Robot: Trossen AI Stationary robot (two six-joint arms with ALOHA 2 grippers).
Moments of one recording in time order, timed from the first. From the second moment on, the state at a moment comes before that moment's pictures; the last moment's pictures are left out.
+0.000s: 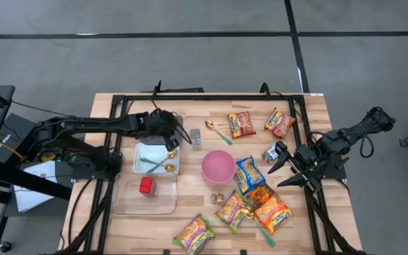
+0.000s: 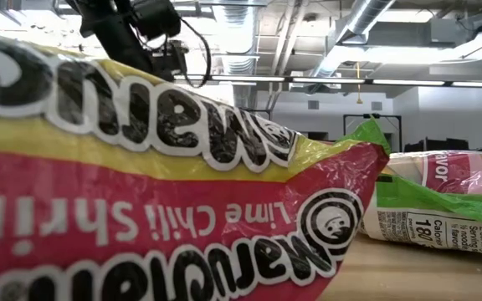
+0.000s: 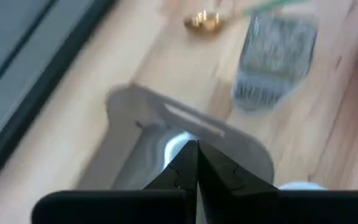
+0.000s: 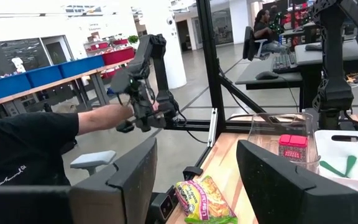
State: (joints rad) left arm 0.26 1.30 0.83 -0.43 -0.31 -0.08; right arm 0.50 0.61 0.64 -0.02 0.00 0.20
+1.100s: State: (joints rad) left arm -0.23 1.04 0.83 0.05 -0.22 0.07; right arm 0.50 0.61 0.64 -0.02 0.00 0.21
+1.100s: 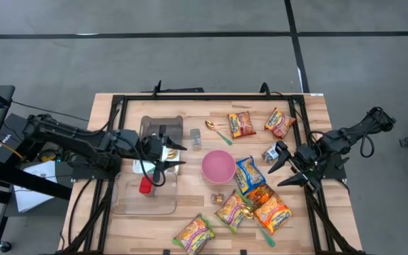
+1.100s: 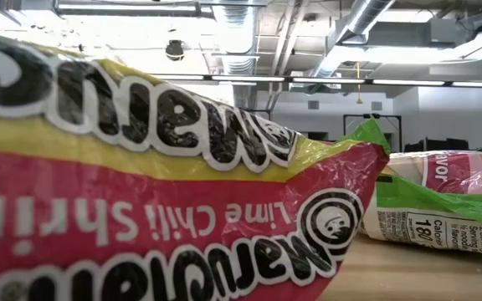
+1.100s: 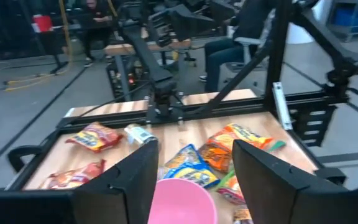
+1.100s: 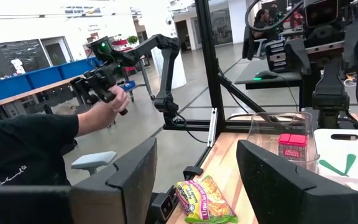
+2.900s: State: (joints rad) left arm 0.24 1.60 1.09 -0.27 -0.10 0.08; right arm 0.45 0.61 0.64 -0.05 0.00 0.21
